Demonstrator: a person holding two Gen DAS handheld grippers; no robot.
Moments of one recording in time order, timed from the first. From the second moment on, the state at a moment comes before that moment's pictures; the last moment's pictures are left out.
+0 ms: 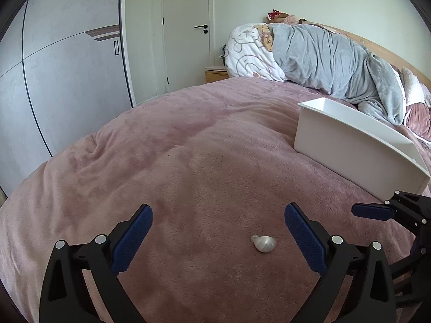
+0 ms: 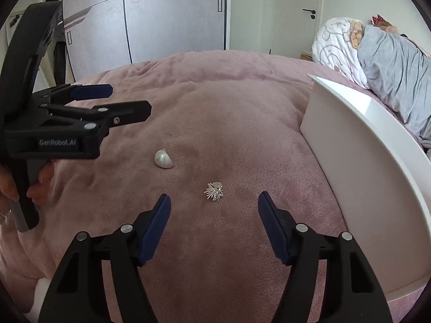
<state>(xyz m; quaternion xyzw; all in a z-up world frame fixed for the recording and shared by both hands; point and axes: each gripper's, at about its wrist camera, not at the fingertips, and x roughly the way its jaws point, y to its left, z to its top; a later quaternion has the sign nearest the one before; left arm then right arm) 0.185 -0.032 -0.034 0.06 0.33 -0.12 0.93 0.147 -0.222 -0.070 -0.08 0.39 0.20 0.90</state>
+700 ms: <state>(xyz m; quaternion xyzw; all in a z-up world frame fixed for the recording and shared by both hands) 0.185 -0.053 -0.087 0.09 0.38 -0.16 0.91 0.180 -0.213 -0.099 -0.08 0.44 0.20 0.87</state>
